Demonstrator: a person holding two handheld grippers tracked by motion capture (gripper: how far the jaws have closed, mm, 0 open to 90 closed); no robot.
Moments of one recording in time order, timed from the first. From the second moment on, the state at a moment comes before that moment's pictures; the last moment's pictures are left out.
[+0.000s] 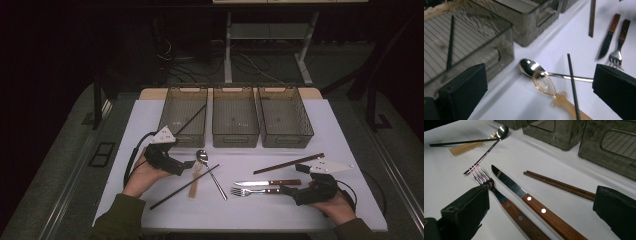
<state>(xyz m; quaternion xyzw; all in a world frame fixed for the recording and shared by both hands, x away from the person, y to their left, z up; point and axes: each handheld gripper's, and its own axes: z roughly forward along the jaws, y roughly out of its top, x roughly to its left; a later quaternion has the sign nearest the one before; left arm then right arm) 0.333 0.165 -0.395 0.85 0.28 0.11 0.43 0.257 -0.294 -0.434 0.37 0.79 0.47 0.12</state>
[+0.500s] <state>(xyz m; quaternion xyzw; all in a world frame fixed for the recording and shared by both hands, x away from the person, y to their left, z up) 0.301 0.169 -0.416 0.85 0.28 0.10 0.43 0.257 -0.295 -0.433 0.37 0.79 0.47 0.12</state>
